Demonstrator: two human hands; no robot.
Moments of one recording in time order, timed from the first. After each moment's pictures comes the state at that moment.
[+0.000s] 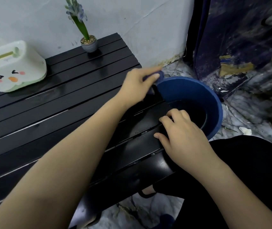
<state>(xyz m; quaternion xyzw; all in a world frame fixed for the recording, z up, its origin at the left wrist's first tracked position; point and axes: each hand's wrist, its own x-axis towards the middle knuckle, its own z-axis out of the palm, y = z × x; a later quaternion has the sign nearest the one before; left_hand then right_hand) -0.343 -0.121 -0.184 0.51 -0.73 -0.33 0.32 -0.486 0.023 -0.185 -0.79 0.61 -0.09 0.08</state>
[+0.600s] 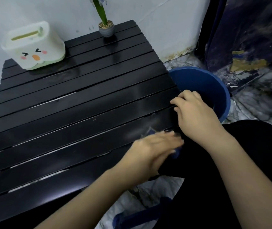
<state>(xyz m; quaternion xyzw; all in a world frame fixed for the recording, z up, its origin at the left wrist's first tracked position) -0.316 0.098 -0.212 0.38 -0.83 -0.29 0.27 -0.494 0.019 -0.189 -0.79 0.60 -0.11 0.09</state>
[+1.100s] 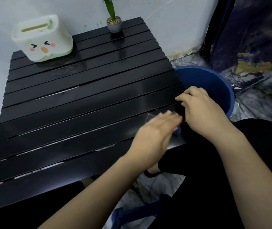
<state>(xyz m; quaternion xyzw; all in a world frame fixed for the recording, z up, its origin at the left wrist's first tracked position) -0.334 0.084 -0.226 0.49 -0.81 -0.16 0.29 -0.499 0.013 -0.188 -0.78 0.60 -0.10 0.12</state>
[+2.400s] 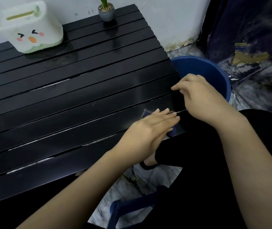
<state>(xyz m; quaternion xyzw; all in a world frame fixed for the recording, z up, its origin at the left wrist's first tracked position) -0.320 0.093 -0.220 0.41 -0.84 -0.20 0.28 -0.509 0.006 -0.182 -0.79 0.58 -0.12 0.18</state>
